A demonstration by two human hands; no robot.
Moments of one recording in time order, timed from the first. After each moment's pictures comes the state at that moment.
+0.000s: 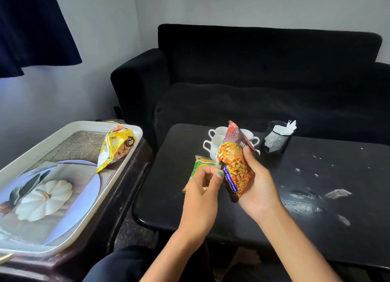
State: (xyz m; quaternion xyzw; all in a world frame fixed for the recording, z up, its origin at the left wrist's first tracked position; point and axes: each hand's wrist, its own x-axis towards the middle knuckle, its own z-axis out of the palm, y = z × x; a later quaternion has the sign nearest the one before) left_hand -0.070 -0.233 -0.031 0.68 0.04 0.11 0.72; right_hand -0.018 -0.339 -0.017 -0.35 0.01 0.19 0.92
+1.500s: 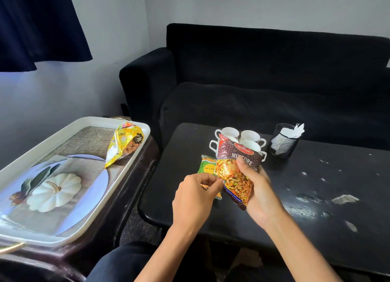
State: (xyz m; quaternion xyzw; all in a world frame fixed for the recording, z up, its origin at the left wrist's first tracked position) left_hand -0.063 -0.209 -0.035 0.84 0.12 0.09 0.52; right_hand -0.017 -0.336 -0.036 -0.49 0.02 0.12 0.87
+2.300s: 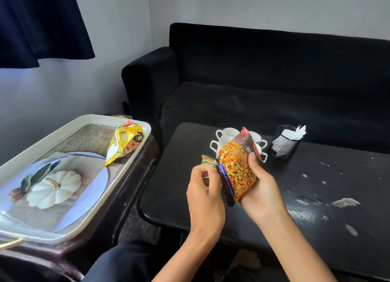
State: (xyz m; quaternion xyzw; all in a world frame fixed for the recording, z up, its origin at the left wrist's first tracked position) left_hand -0.071 -0.240 -0.033 0.67 0.12 0.25 0.69; right_hand -0.020 -0.332 -0.019 -0.36 0.06 0.18 0.91
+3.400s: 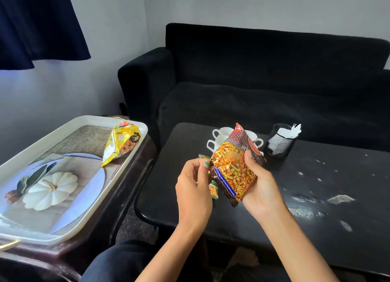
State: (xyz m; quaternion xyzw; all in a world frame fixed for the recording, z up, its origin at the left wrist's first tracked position) left_hand -0.063 -0.228 -0.031 0.68 0.13 0.23 0.69; right_hand -0.020 -0.340 -0.016 -0.39 0.05 0.15 0.91
